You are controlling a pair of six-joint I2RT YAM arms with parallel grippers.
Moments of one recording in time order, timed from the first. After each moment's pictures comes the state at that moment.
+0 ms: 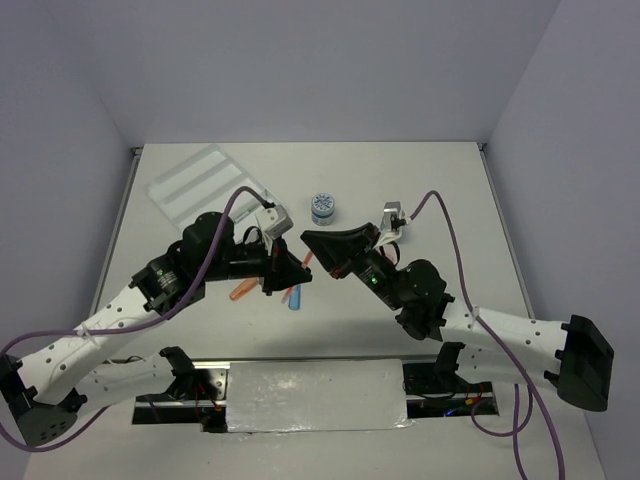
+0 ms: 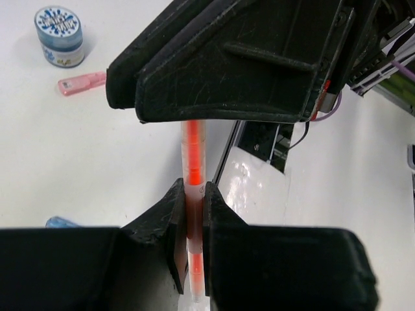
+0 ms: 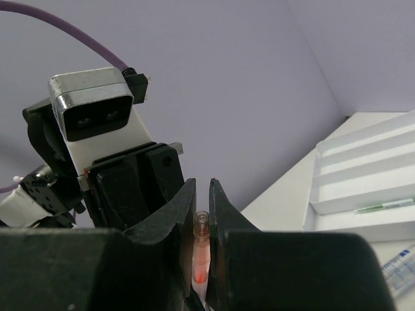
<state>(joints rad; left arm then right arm) -0.81 0.94 0.99 -0.30 0.46 -0.24 1.06 0.99 0.57 0.82 0.16 0.58</state>
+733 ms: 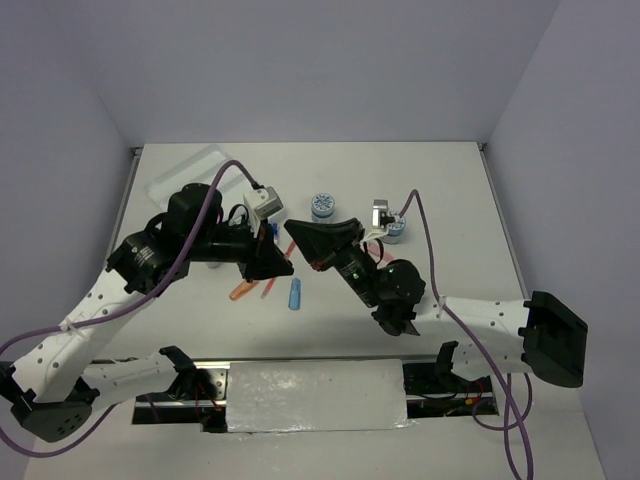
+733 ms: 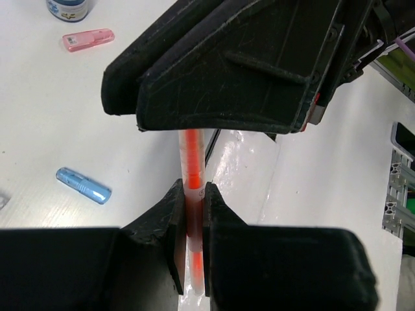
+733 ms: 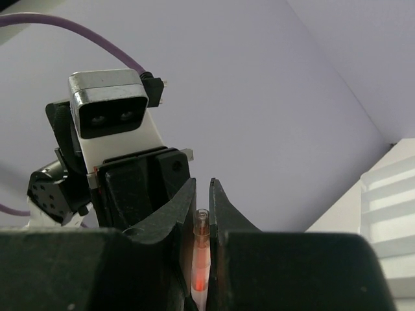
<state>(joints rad) -0.69 1.02 1.28 -0.72 0.58 -0.16 1.13 1.22 0.61 1.15 0.26 0.67</state>
